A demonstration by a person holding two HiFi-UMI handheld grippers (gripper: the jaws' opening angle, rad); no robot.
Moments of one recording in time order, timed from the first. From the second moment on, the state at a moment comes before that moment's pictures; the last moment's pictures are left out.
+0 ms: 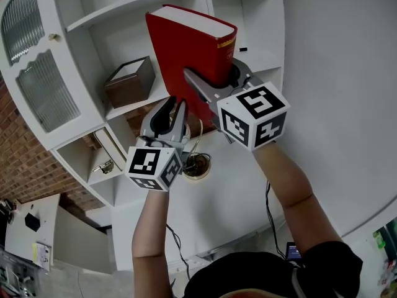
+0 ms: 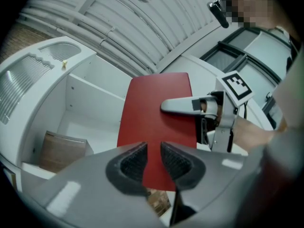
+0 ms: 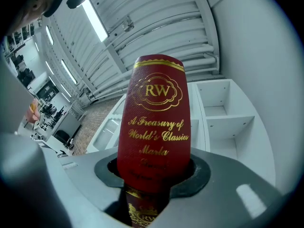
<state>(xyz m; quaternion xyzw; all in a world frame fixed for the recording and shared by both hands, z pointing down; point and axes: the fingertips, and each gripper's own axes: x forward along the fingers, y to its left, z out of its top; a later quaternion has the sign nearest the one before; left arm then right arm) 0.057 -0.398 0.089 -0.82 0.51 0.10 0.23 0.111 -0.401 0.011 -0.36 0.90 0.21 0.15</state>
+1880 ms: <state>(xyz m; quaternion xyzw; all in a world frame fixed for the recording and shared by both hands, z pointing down) 0.023 -0.492 0.059 -0.80 0.54 0.05 0.24 0.058 -0.533 -0.032 -0.37 0.91 0.16 0.07</state>
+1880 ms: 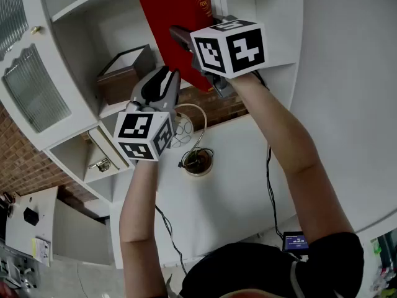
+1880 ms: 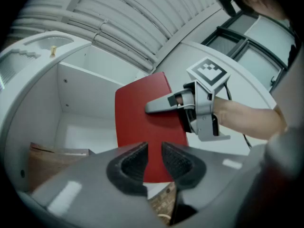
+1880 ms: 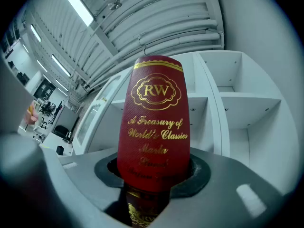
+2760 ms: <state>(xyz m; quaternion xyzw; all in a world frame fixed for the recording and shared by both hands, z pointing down) 0.002 -0.531 0.051 -0.81 0.54 0.04 0.22 0.021 -0.617 -0.040 -0.38 0.92 0.06 0.07</state>
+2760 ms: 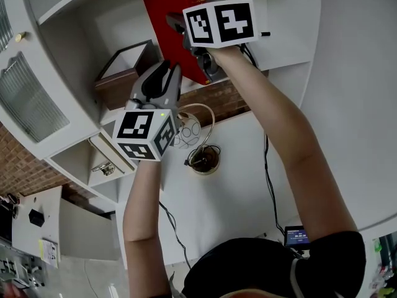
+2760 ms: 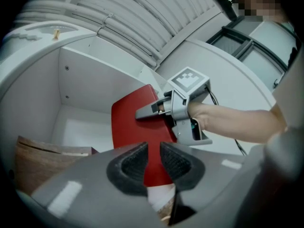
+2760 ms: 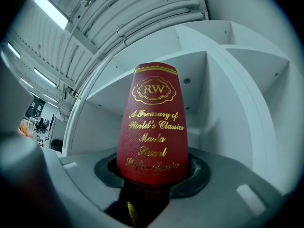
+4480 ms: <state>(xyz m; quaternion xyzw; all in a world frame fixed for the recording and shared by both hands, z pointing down) 0.015 -0.515 0.070 -0.81 0.55 0.05 0.22 0.056 -0.577 0.010 -0.41 0.90 0.10 0.12</state>
